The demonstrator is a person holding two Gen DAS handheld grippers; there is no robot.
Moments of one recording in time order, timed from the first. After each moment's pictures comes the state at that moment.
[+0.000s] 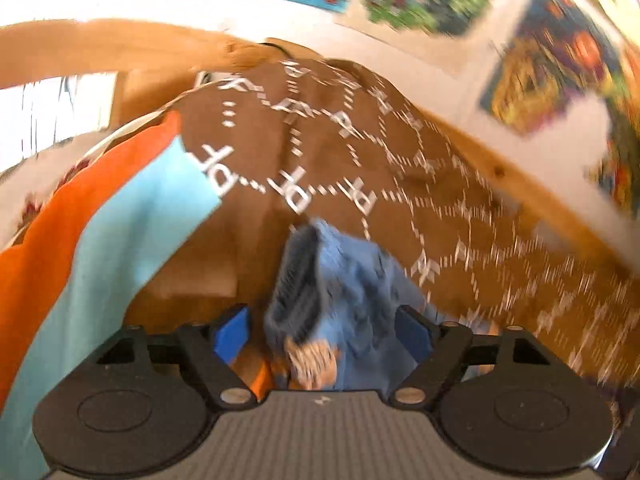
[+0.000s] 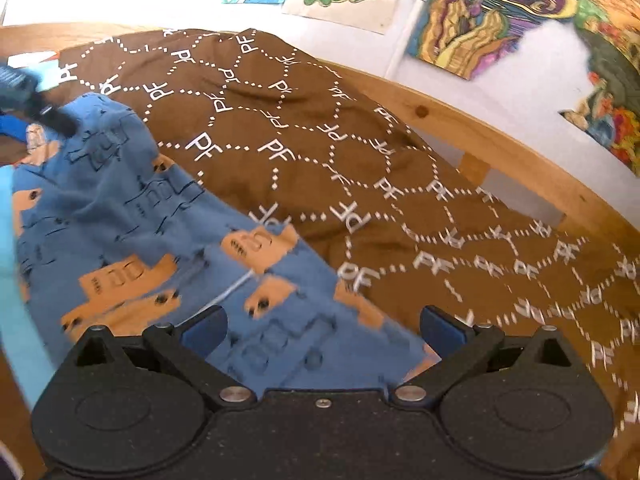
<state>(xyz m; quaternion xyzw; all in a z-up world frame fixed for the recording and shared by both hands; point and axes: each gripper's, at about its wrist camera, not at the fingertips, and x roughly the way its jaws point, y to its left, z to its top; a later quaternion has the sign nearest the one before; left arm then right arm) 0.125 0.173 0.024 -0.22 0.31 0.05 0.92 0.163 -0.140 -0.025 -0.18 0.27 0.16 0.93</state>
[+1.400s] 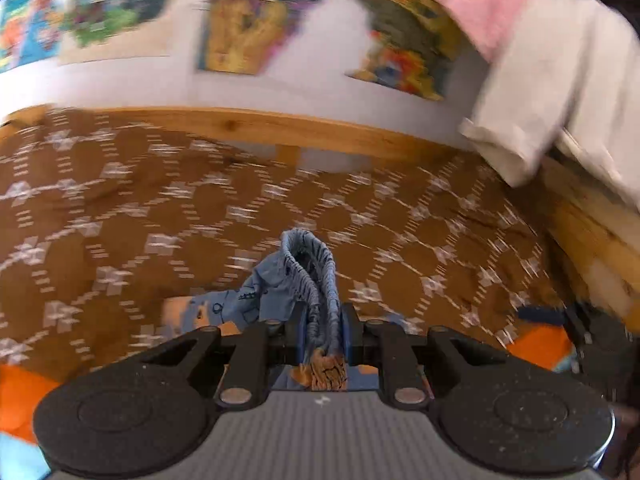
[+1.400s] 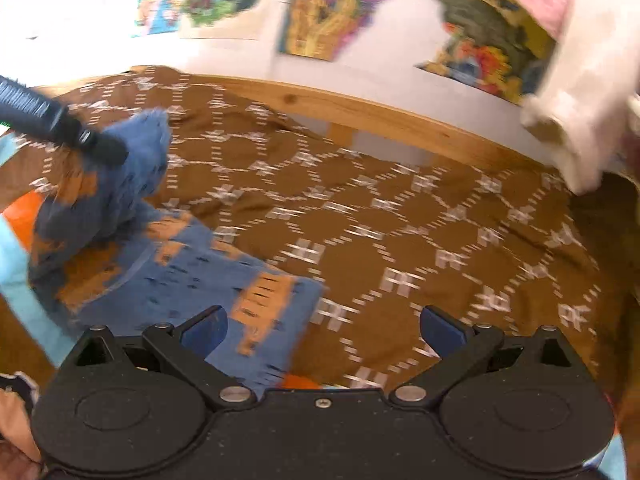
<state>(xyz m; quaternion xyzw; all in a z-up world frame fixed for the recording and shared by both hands) 0.126 -0.056 0.084 -0.03 0.32 -0.21 0.92 0.092 -0.268 0.030 -0.10 0.30 0.06 0.95</state>
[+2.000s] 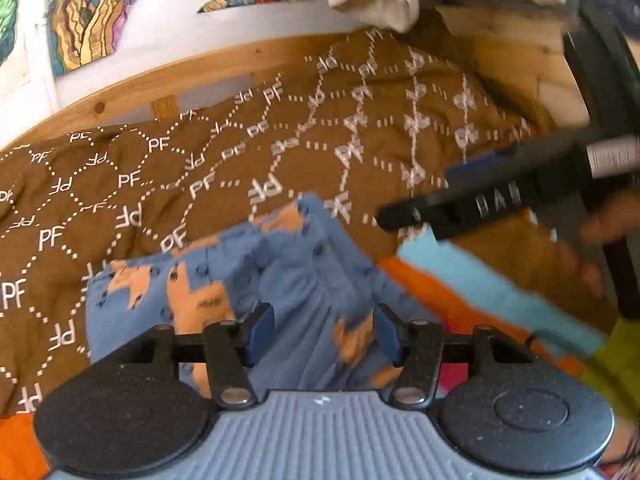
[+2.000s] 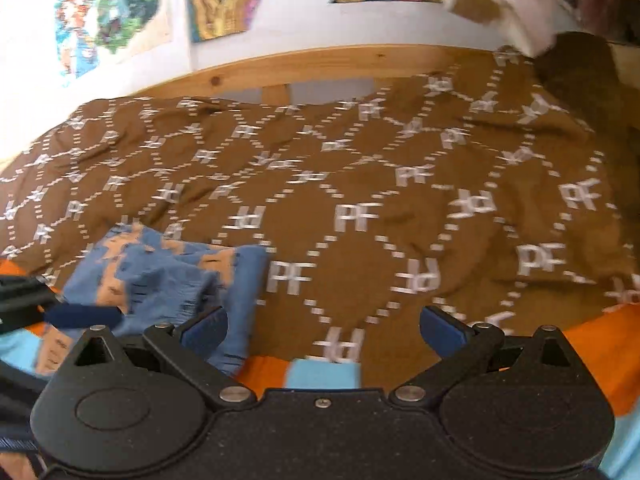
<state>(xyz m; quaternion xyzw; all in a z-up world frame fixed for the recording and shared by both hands) 0.085 -0.126 -0.003 0.16 0.34 -0.29 0.88 0.115 -0.315 -0.007 0.05 0.34 0.05 0.94</state>
